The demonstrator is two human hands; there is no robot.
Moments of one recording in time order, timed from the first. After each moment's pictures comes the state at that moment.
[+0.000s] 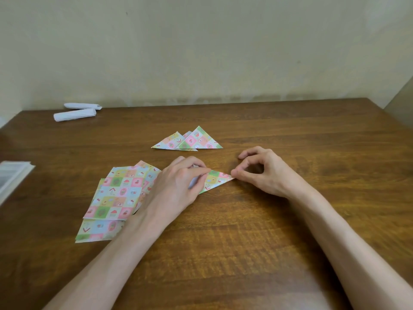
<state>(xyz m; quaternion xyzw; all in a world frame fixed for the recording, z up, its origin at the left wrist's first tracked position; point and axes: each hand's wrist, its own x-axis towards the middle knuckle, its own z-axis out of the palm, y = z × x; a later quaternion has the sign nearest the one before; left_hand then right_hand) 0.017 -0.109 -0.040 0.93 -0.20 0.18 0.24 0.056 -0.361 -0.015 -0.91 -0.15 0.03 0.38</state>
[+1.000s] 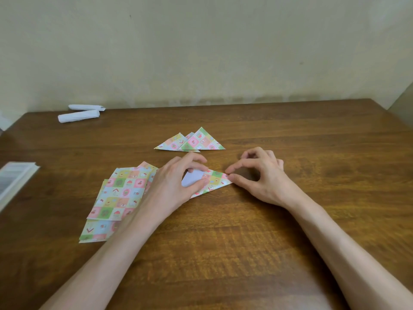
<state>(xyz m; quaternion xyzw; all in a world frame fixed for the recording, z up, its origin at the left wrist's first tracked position) 0.020 -0.094 -0.037 0.93 -0.15 0.12 0.32 0.044 -0.347 -0.020 -0.93 -0.18 -0.02 0.32</state>
